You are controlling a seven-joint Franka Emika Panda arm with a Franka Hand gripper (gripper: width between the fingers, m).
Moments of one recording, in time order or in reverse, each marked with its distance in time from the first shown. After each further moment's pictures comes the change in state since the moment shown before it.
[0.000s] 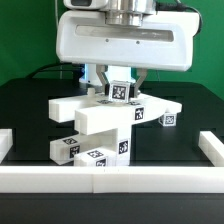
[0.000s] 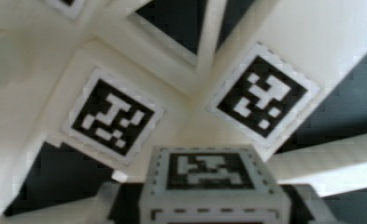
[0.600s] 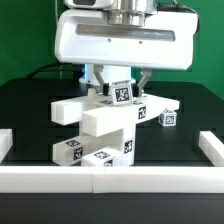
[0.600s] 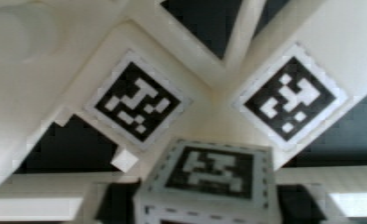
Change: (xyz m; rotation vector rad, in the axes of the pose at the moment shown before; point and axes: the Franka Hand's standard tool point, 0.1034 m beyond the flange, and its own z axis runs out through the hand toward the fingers) arm 0.000 0.000 -0.001 0.000 0.001 -0.301
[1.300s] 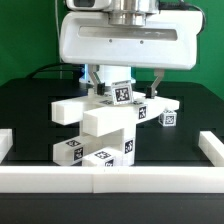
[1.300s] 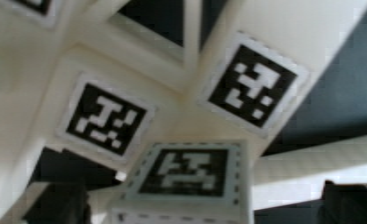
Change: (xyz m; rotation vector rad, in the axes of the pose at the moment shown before) arm 0.000 -0.005 0.000 0.014 0.003 0.100
